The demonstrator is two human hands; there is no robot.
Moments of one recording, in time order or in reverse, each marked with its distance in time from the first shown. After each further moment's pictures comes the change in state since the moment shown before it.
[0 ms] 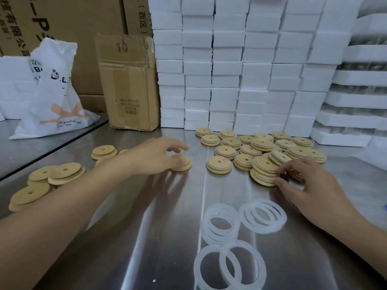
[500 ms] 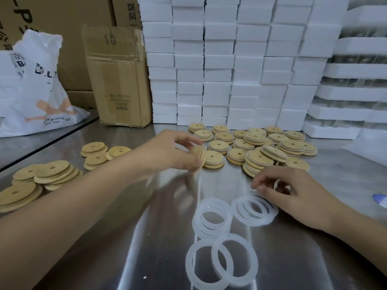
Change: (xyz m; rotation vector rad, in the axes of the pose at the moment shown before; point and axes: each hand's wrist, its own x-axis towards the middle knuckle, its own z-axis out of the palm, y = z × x) left_hand 0.000 0.042 0.021 -0.716 -0.005 0.017; right_hand -0.007 -0.014 -0.004 0.217 -0.297 -0.164
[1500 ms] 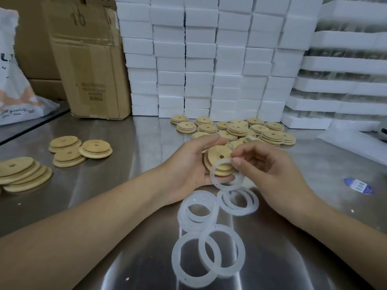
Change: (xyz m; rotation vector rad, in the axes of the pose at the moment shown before) left_hand -0.002 0.016 0.090 -0.915 -0.318 -0.144; right_hand 0.003 -0.029 0.025 0.464 0.302 0.005
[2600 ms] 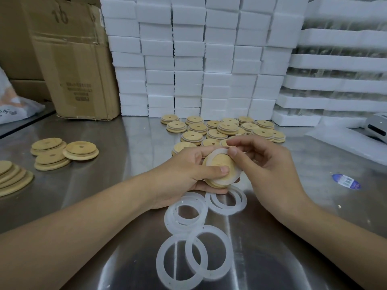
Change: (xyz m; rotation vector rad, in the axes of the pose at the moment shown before) left_hand -0.001 -0.011 0.000 0.366 -0.180 0.083; right_hand -0.004 -0.006 0.001 0.045 0.181 -0.026
